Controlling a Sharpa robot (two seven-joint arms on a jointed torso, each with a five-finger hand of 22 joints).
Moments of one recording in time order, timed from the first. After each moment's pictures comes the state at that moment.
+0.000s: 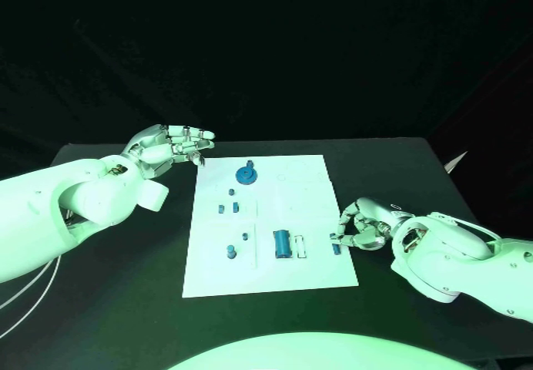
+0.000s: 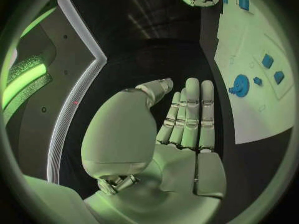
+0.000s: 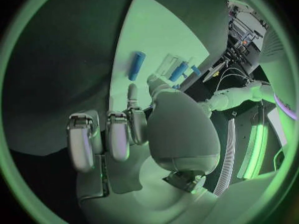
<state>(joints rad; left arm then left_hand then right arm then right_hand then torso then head) 1.21 -0.92 0.00 1.49 -0.16 -0.10 0.24 1.38 -0.19 0.58 0.05 0.19 0.80 0.21 0.24 0.32 0.81 0.16 0.52 0.26 1.04 0.08 0.96 0.52 0.17 0.80 0.17 0.93 0.76 1.07 -1.14 -0.17 1.89 -1.42 -0.45 -0.49 1.24 -0.18 0.18 0.27 0.15 0.99 0.06 0.46 0.57 1.47 -0.02 1.37 1.31 1.47 -0.09 1.53 1.31 0.01 1.47 0.02 1.57 1.31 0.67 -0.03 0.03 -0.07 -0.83</state>
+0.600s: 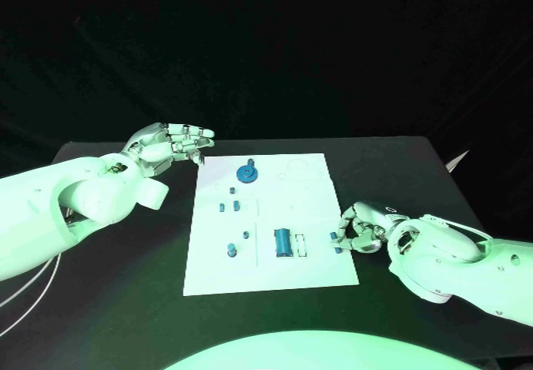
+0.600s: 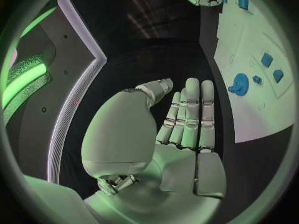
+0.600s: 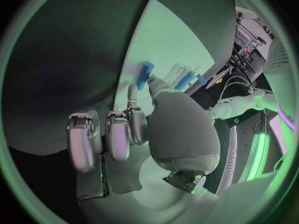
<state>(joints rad) 1.21 -0.92 0.00 1.49 -0.16 -0.10 0.24 1.38 -0.19 0.58 0.05 0.19 0.80 0.21 0.24 0.32 0.81 0.16 0.52 0.26 1.04 0.08 0.96 0.52 0.17 0.80 0.17 0.93 0.76 1.05 -1.10 -0.17 1.86 -1.48 -0.42 -0.53 1.24 -0.18 0.17 0.28 0.15 0.99 0.06 0.46 0.57 1.47 -0.02 1.37 1.31 1.47 -0.09 1.53 1.31 0.01 1.47 0.02 1.57 1.31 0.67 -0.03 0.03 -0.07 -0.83</state>
